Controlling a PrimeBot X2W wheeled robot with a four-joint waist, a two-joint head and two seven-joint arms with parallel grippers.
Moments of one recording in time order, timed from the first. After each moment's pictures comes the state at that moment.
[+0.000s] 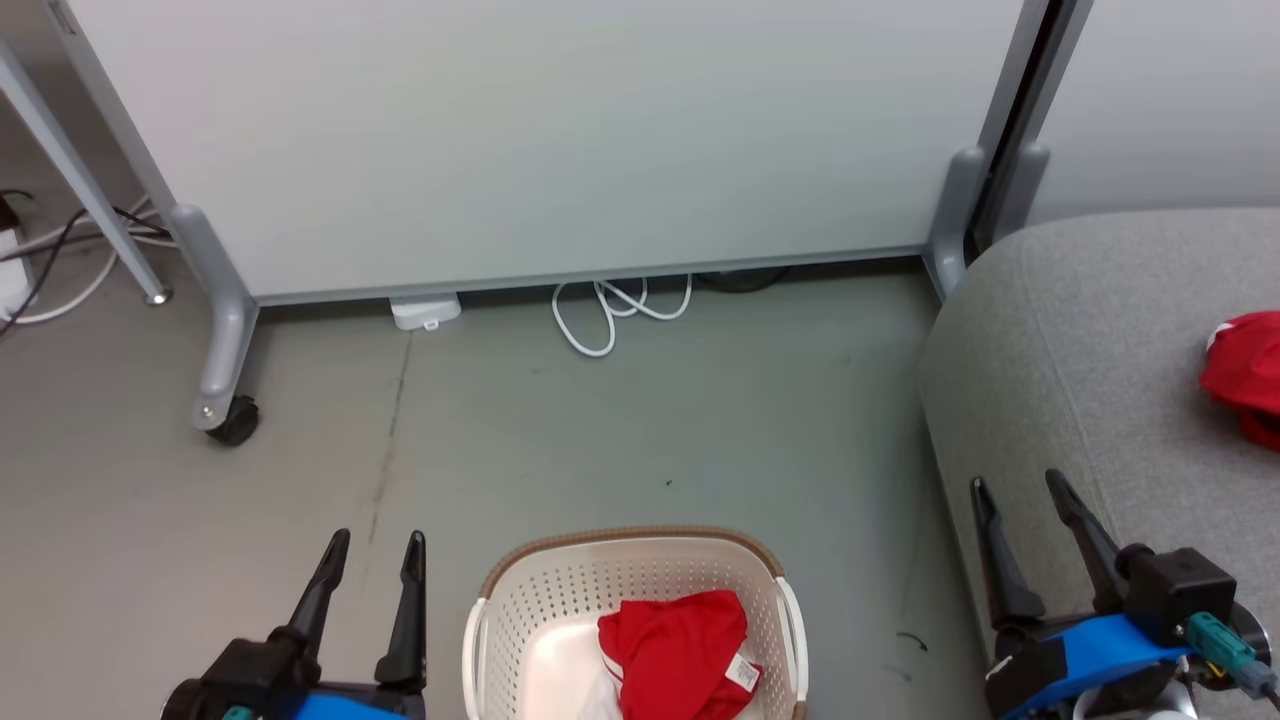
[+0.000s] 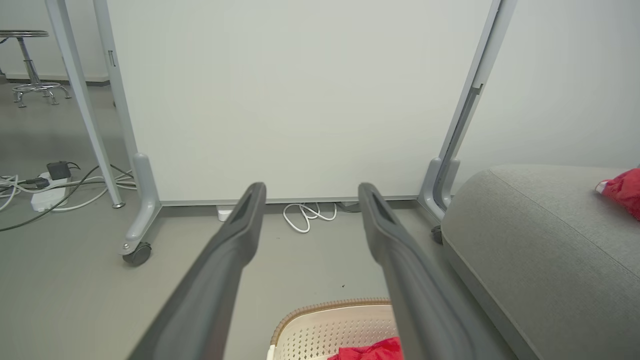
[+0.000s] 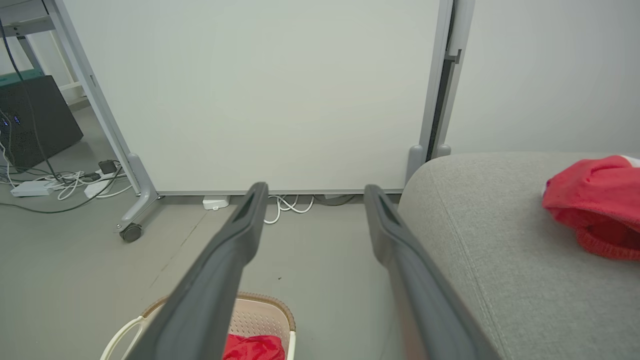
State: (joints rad) left arm 0.05 0.15 -0.15 0.20 -0.27 -0.13 -0.26; right arm -0.02 -0.05 -0.04 0.15 0.11 0.13 -0.13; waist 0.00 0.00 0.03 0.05
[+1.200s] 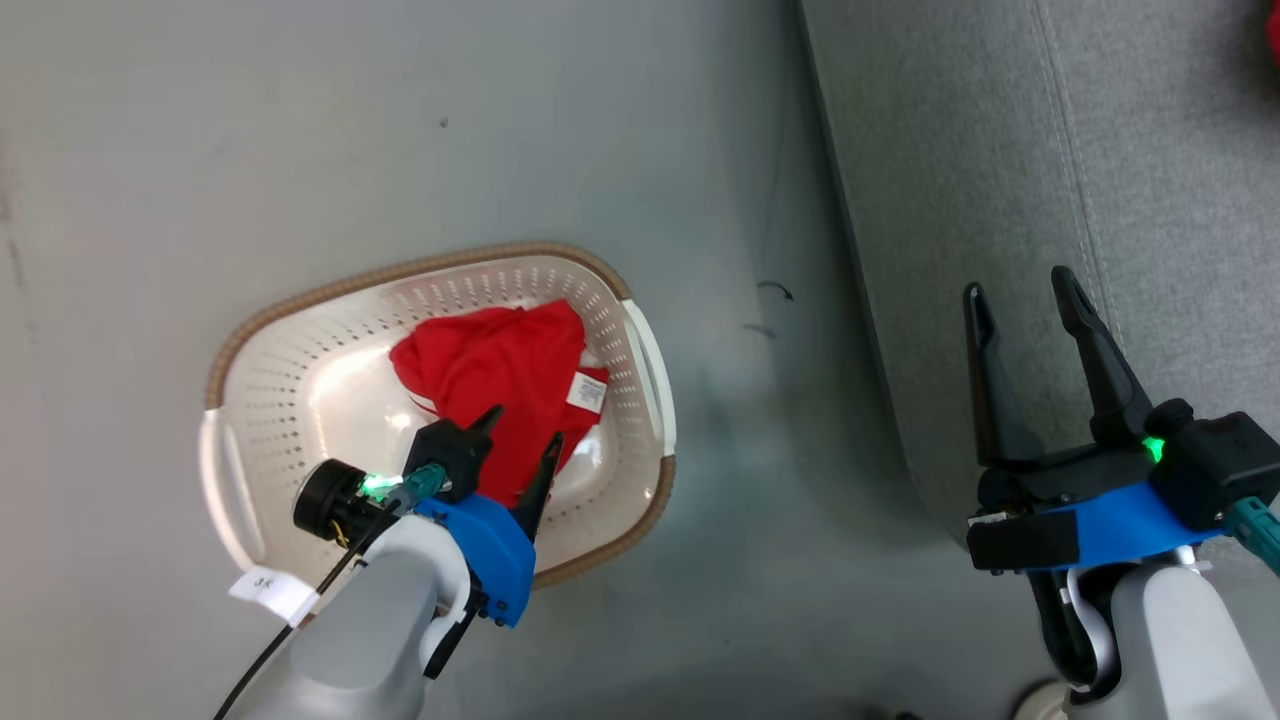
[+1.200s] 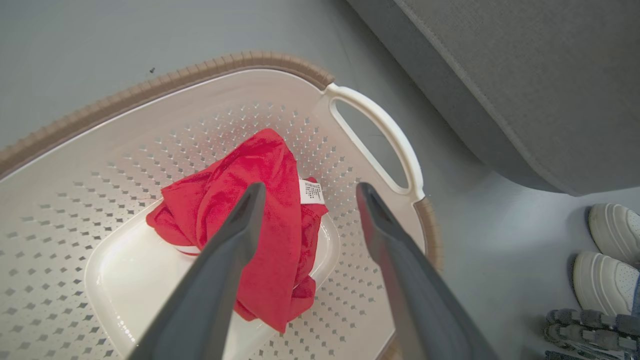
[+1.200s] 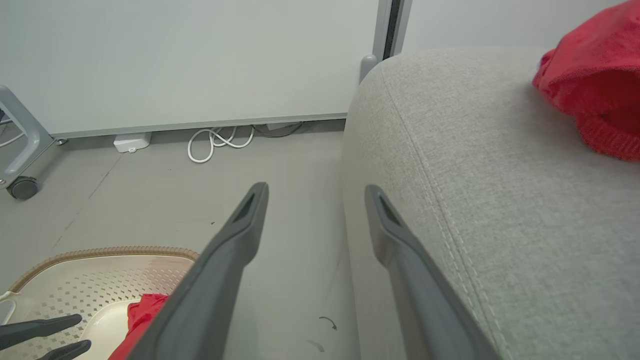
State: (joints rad) left arm -0.61 0.16 -0.76 0.94 -0.48 -0.13 -0.25; right arm -0.24 -0.05 0.01 0.03 0.12 0.13 -0.19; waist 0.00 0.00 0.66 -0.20
